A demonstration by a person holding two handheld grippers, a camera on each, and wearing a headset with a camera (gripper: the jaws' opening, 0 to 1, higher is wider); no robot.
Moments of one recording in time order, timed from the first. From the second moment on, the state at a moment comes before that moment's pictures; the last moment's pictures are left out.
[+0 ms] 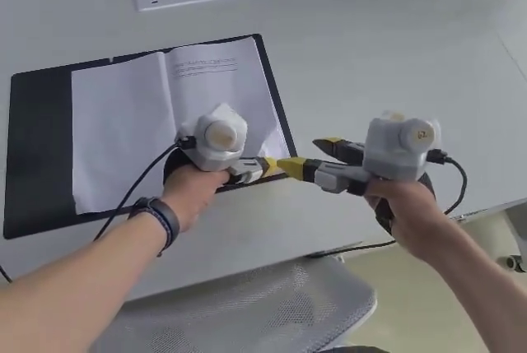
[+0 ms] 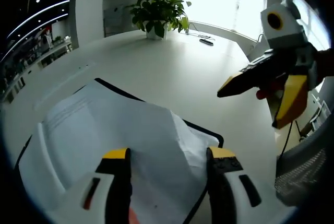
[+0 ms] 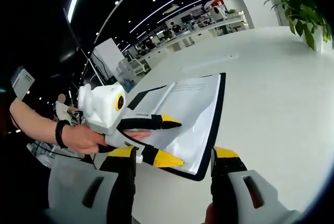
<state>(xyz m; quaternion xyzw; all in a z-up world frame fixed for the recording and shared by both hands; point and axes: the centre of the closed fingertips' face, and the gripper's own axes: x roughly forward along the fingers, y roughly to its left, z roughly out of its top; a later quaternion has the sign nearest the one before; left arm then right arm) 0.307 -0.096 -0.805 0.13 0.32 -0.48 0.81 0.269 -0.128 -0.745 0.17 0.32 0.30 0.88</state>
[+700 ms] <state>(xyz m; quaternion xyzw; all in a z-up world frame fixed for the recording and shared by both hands) 0.306 -0.096 -0.806 0.13 0.32 -0.48 0.81 0.322 -0.110 -0.769 0.29 0.33 0.28 0.85</state>
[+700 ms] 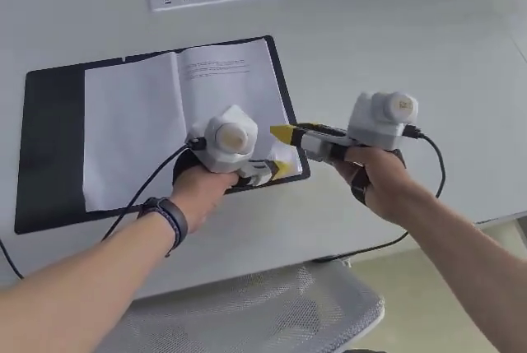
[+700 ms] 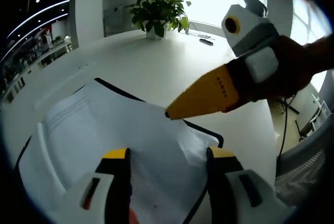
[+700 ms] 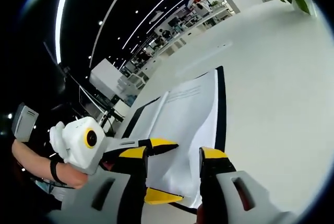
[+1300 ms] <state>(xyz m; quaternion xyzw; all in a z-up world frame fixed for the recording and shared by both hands) 0.306 -0.096 -0.806 0.13 0.32 -0.48 0.80 0.326 -0.107 -0.789 0.34 0.35 0.25 0.84</state>
